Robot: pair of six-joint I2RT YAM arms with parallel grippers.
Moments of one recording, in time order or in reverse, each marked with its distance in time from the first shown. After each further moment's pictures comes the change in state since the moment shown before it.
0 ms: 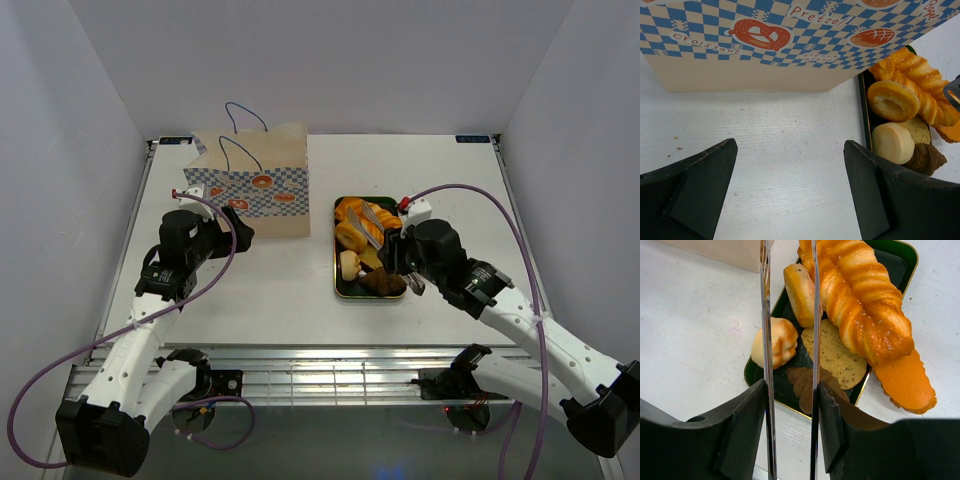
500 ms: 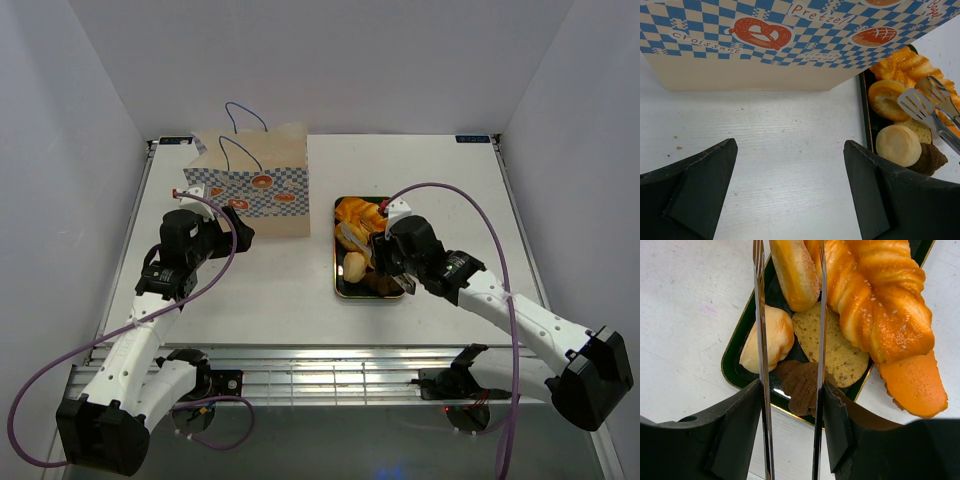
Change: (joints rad) left arm 0.000 0.008 0.000 0.000 0.000 0.000; right arm 0.000 0.171 -0.002 0.019 0.006 -0.042
